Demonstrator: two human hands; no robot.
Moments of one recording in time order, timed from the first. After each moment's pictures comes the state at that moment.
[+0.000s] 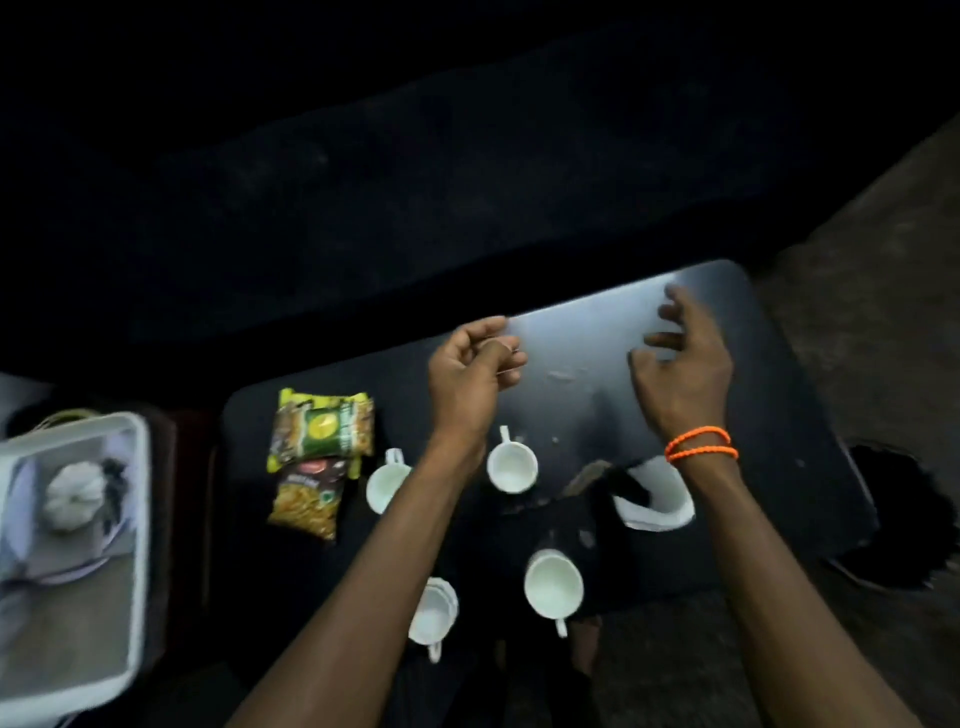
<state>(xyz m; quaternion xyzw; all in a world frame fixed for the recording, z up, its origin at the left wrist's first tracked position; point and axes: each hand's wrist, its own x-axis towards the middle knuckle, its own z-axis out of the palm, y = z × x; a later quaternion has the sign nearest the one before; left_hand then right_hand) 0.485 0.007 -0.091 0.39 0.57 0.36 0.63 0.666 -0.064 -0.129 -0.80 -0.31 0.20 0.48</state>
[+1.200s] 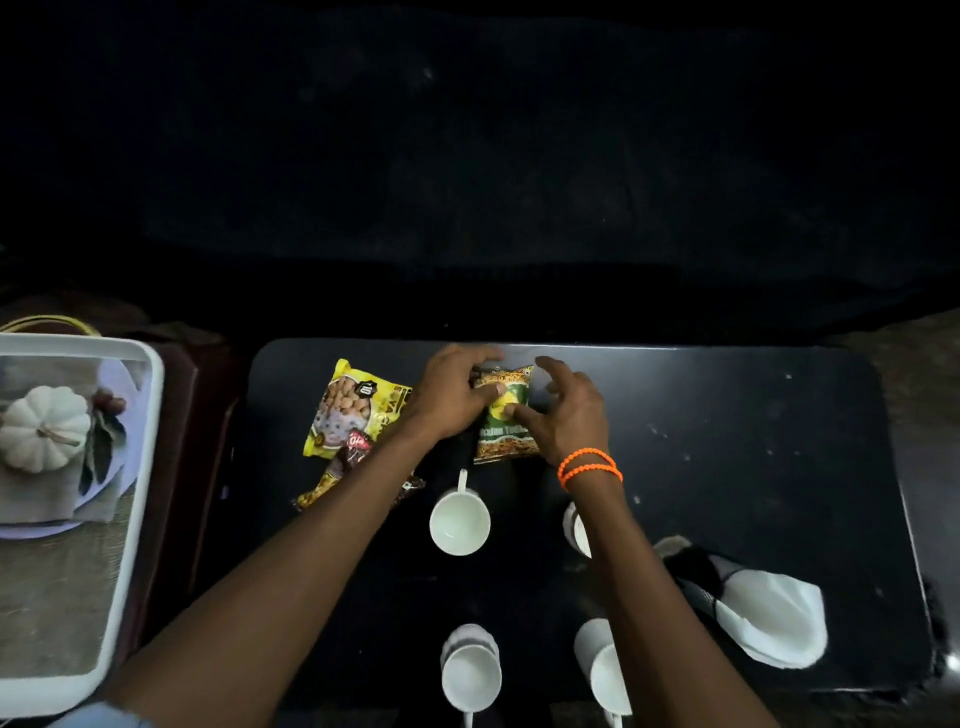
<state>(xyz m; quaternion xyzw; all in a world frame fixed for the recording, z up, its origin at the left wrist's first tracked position) 0.325 0.134 -0.222 0.67 0.57 0.07 0.46 0.484 0.066 -0.225 -0.80 -0.48 0.33 0.18</state>
